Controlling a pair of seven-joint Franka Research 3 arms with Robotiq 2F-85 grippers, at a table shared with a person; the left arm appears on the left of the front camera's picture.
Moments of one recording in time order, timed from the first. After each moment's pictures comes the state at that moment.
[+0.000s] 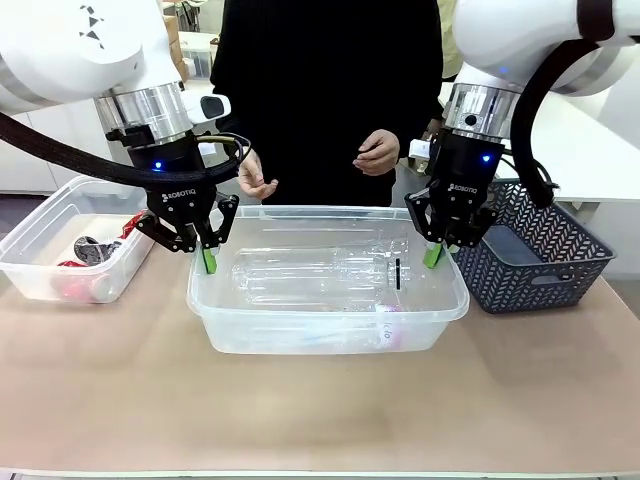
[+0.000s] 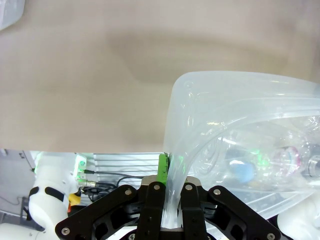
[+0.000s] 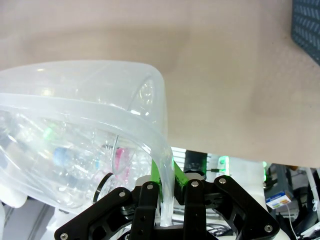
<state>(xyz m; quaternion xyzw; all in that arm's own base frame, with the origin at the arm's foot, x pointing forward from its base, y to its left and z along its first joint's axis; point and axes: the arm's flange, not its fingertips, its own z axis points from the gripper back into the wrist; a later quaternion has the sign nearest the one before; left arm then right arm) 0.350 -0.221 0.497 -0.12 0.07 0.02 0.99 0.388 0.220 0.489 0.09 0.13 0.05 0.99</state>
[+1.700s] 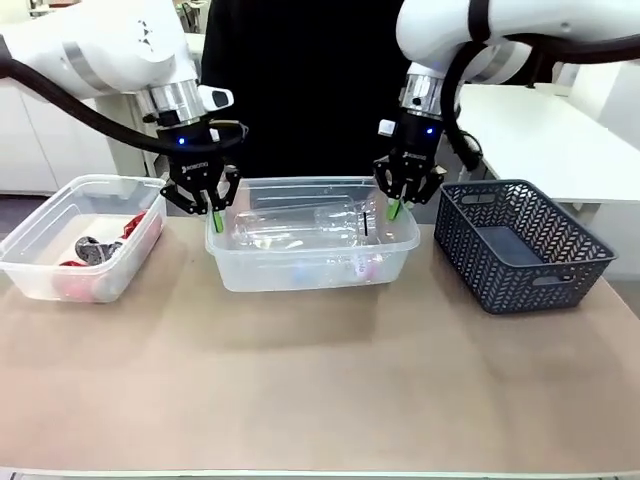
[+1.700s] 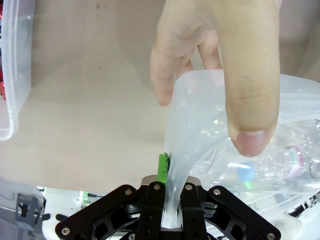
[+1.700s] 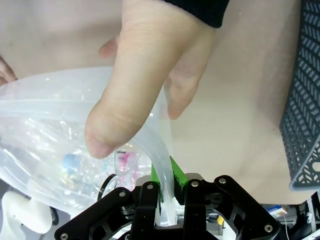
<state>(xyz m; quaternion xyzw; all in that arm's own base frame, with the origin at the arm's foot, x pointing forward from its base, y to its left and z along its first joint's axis) 0.495 -0.198 0.467 -0.11 0.09 0.06 0.99 0.554 0.242 0.463 0.10 0.13 0.04 0.99</state>
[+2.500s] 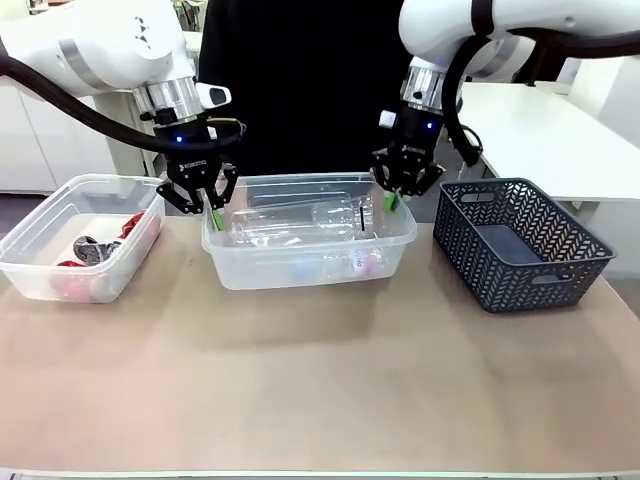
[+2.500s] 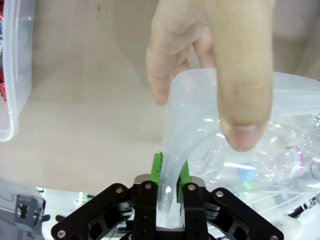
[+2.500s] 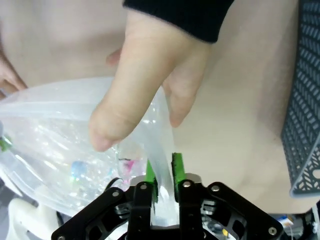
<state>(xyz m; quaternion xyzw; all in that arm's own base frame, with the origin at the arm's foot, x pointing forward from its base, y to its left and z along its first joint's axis) 0.496 -0.198 0.468 -0.12 0.08 0.06 0.99 0.560 0.239 0.474 0.12 0.09 0.03 0.99</state>
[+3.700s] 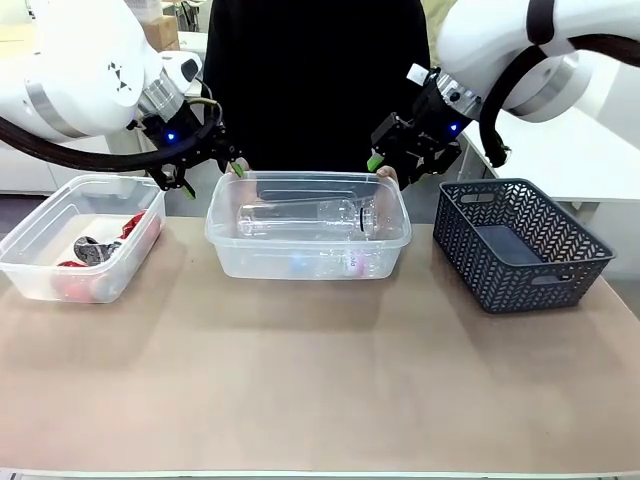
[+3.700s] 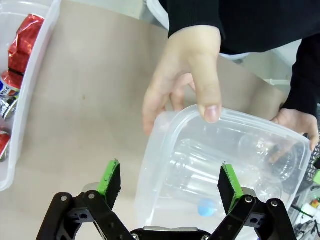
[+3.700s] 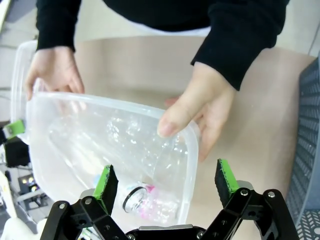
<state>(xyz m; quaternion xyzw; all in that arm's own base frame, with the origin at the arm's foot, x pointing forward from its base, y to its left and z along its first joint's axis) 0.480 -0.180 0.490 -0.19 -0.17 0.12 0.96 0.518 0.208 0.495 0.22 -0.14 0.05 0.96</state>
